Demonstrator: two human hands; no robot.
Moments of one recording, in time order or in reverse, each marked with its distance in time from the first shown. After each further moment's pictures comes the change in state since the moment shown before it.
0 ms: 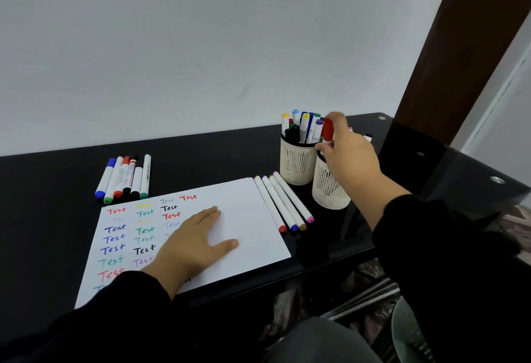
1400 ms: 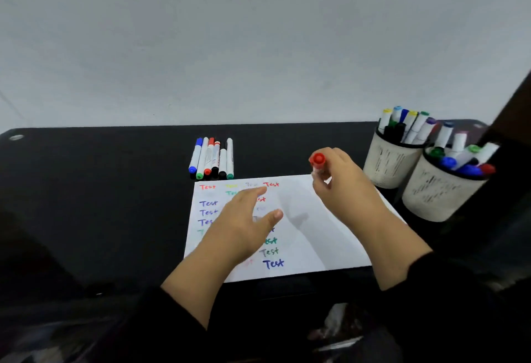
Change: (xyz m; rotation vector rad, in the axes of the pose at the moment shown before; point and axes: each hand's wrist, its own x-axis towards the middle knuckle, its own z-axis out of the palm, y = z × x) left_hand -0.050 -0.036 -0.053 -0.314 0.186 -0.093; right_hand -0.062 -0.135 0.070 0.295 -0.169 -0.296
